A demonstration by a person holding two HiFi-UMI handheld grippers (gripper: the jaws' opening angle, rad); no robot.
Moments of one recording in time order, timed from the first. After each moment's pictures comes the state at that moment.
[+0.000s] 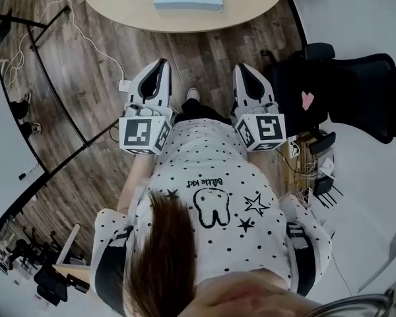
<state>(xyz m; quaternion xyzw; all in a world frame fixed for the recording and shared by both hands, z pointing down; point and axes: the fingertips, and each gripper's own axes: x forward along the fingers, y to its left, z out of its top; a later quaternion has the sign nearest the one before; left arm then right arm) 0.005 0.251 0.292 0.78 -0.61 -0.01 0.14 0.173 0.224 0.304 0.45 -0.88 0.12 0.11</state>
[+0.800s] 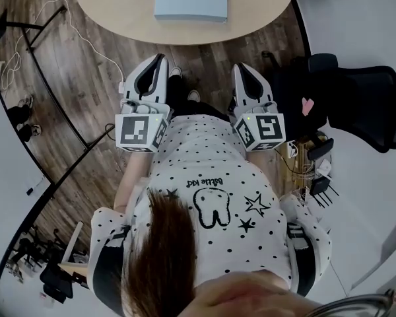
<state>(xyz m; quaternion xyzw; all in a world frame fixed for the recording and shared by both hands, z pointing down) -0.024 0.172 0.296 0.79 -0.60 0.01 0.13 0.146 0.155 0.317 0.45 -0.87 0.15 0.12</state>
